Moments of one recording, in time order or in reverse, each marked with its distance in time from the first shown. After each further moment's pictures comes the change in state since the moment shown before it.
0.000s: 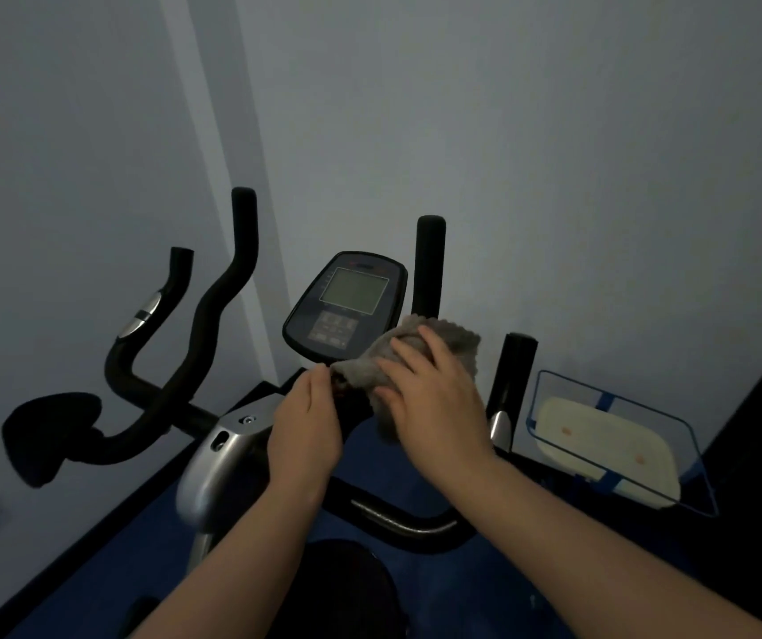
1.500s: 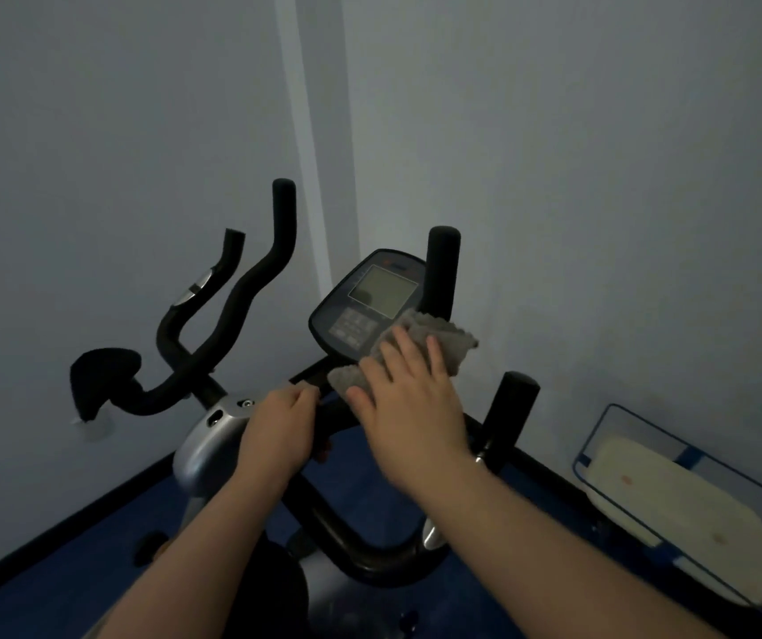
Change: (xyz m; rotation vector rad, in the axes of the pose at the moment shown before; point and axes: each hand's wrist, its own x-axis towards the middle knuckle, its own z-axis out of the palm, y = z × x) left_hand 0.003 0.010 0.003 0.207 0.019 -0.195; right_hand 0.028 0.023 -0.007 -0.096 -0.261 -0.262
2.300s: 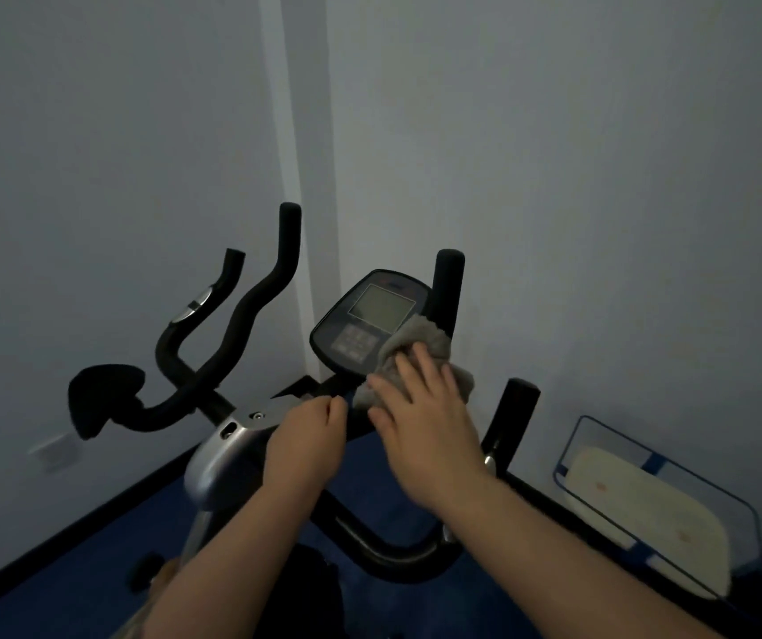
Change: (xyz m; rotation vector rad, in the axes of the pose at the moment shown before) left_hand 0.000 -0.006 0.007 0.304 0.042 0.168; right_hand -0.016 -0.009 -0.004 0.083 -0.001 0.043
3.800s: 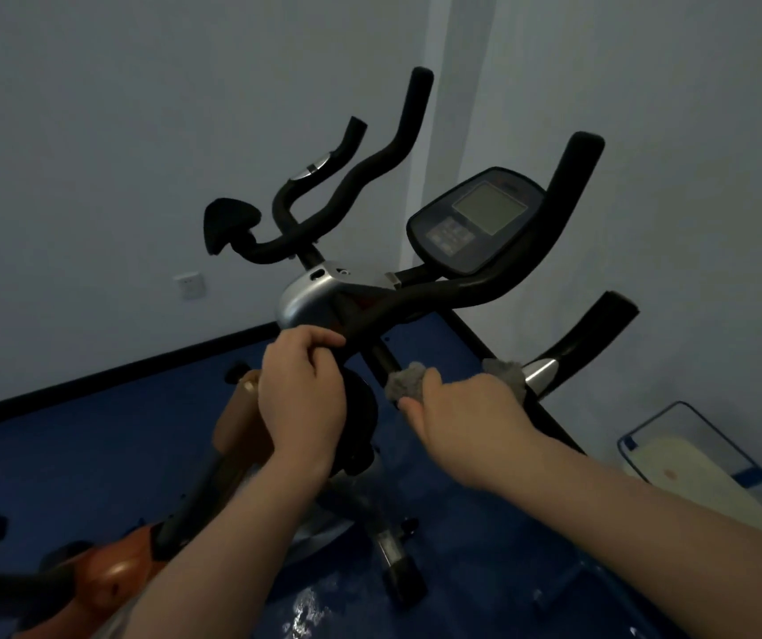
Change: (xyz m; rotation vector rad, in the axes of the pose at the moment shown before) left_hand -0.132 -0.012 -0.009 -0.399 0.632 -0.364; right_hand -0.072 -0.008 0.009 -0.523 -0.470 -0.643
